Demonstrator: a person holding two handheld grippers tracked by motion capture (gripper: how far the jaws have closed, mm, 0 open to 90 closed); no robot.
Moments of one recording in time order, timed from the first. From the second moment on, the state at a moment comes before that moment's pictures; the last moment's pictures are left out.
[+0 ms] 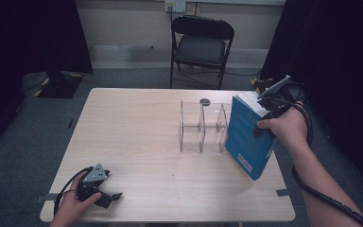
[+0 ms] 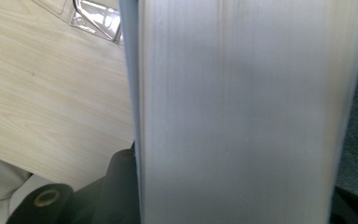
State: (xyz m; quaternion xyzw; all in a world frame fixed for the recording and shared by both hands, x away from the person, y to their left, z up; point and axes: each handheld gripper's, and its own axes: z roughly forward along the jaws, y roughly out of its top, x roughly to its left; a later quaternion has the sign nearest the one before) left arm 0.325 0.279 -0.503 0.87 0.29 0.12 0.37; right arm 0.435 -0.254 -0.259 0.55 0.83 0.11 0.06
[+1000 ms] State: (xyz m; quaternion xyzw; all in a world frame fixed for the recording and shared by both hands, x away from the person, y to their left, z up) left arm 0.324 0.279 -0.503 0.87 0.29 0.12 0.37; right arm 0.459 -0.245 -0.261 0.59 0.79 0.13 0.08
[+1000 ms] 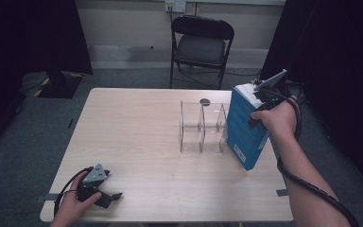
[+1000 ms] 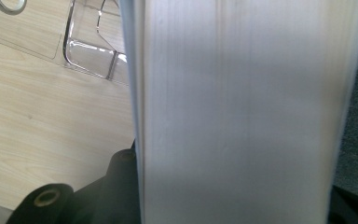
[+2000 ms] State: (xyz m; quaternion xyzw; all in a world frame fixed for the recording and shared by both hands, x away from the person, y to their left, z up) left arm 0.324 0.279 -0.503 0.87 0.29 0.12 0.37; right arm 0.479 -0.241 -0.268 0.60 0.78 0.14 0.10
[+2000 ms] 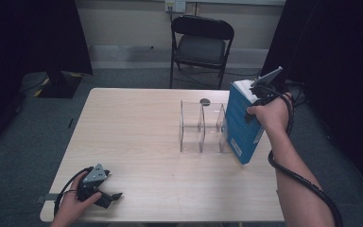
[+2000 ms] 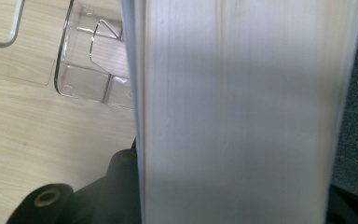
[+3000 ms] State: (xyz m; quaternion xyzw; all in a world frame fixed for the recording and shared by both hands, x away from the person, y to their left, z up) left arm 0.325 0.280 -0.502 0.87 0.29 0.12 0.37; right arm 0.493 -0.237 -0.278 0.61 0.77 0.16 0.11
